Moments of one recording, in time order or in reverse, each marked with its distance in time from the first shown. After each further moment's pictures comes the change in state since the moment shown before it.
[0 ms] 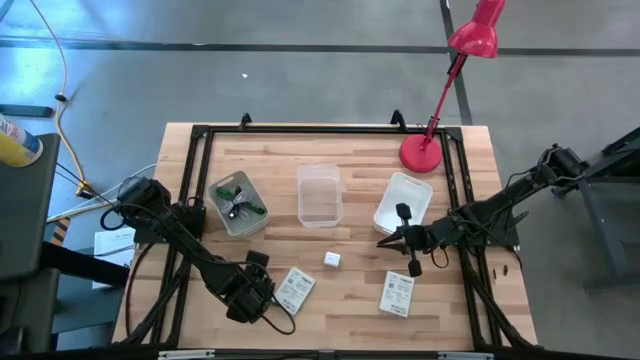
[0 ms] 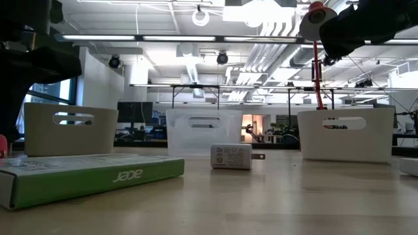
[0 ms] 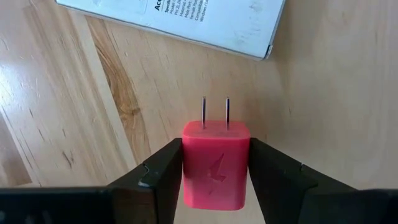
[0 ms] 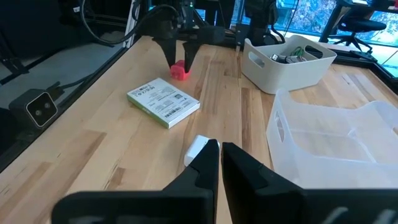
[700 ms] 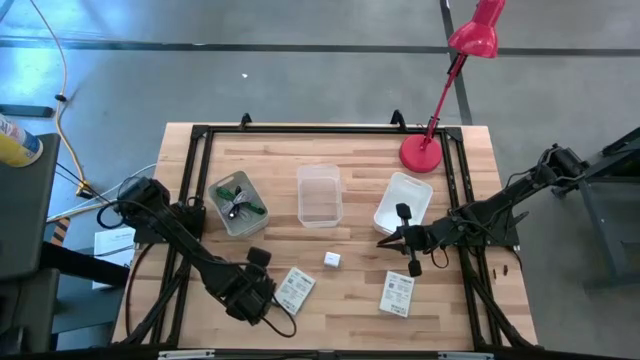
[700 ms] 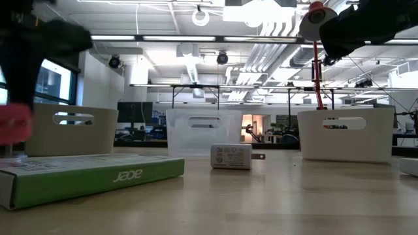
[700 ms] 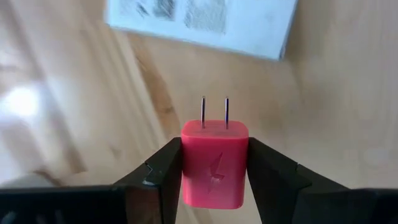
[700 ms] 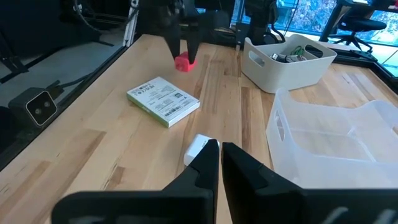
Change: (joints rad) left arm 0.001 -0.006 0.108 -0.160 -0.075 0.067; right arm 0.000 0.000 0.000 -0.004 0.000 0.000
